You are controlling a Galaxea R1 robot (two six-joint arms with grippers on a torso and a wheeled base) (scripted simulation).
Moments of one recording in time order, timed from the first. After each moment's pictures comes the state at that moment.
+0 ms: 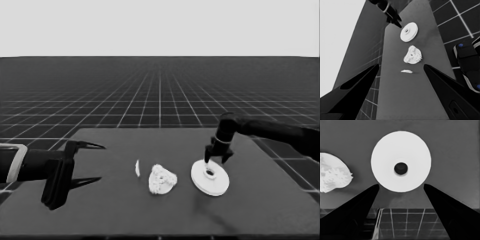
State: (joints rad) left arm -0.34 1.75 -0.42 0.31 0.68 0.35; right arm 0.07 2.41 -1.43 -0.10 -1.51 0.98
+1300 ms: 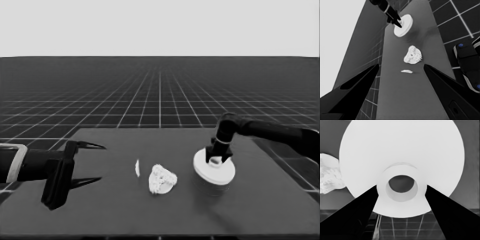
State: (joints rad) left arm -0.34 1.75 -0.42 0.31 0.68 0.35; right arm 0.06 2.42 -1.44 -0.11 -1.50 0.98
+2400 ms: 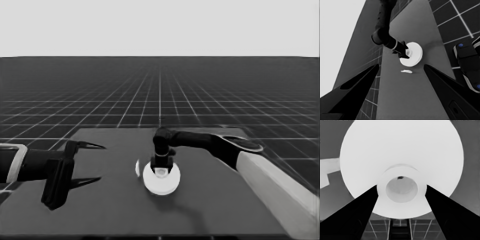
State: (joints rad) left arm -0.34 1.75 -0.42 0.31 0.68 0.35; right arm -0.06 3.06 -1.74 -0.25 -1.51 1.33
